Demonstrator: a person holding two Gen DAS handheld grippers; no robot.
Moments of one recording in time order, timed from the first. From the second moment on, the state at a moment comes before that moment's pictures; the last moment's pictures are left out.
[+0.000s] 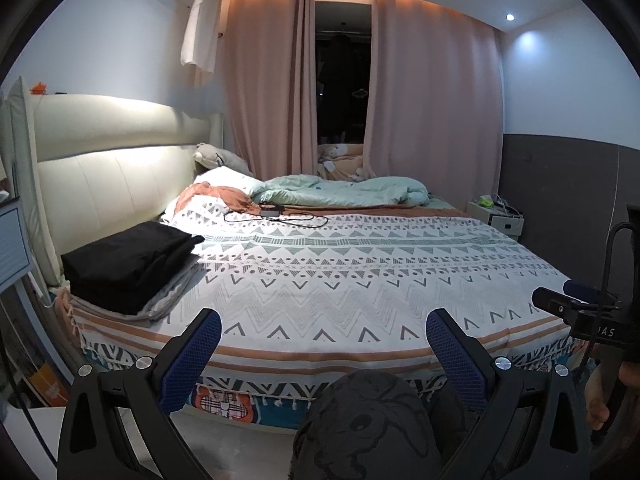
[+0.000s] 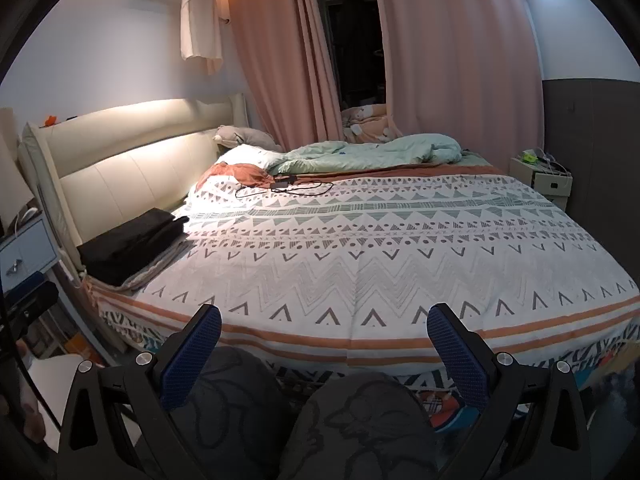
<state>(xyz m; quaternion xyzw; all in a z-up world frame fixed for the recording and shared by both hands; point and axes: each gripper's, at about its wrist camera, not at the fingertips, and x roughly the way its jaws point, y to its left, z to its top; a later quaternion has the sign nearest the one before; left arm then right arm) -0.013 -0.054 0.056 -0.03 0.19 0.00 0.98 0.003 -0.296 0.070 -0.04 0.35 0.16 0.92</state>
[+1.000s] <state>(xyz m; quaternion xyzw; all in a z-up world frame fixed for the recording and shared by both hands) -0.019 -0.033 0.055 -0.05 0.19 0.01 0.98 0.001 -0.286 0.064 -0.04 0.36 0.16 0.92</state>
